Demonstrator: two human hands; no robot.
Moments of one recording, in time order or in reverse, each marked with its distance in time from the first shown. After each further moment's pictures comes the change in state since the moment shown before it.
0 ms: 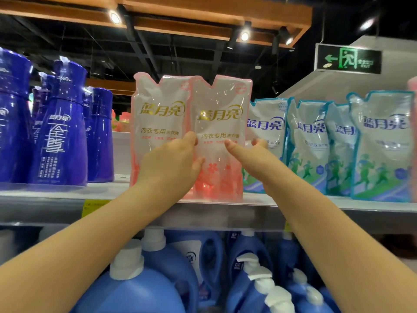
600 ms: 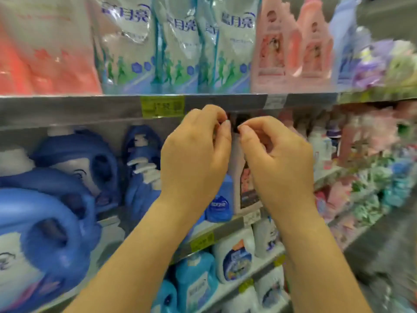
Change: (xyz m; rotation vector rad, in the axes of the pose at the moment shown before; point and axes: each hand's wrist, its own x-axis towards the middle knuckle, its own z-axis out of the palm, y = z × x) left_hand -0.144 0.220 0.021 -0.819 0.073 0.160; right_hand -0.225 0.124 -0.123 -0.416 0.681 -0.339
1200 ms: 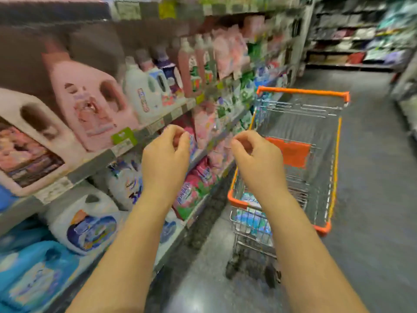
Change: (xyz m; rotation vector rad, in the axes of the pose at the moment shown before) left_hand -0.131 0.331 0.323 -0.341 -0.491 -0.326; right_hand -0.086 0.297 -0.403 -0.401 -0.023 0.646
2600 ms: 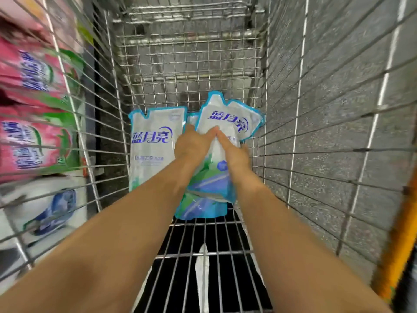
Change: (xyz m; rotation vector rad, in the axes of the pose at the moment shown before) left_hand -0.138 -0.161 0.707 0.355 -1.402 -0.730; right_hand 0.062 0.649 0.132 0.311 0.179 1.738
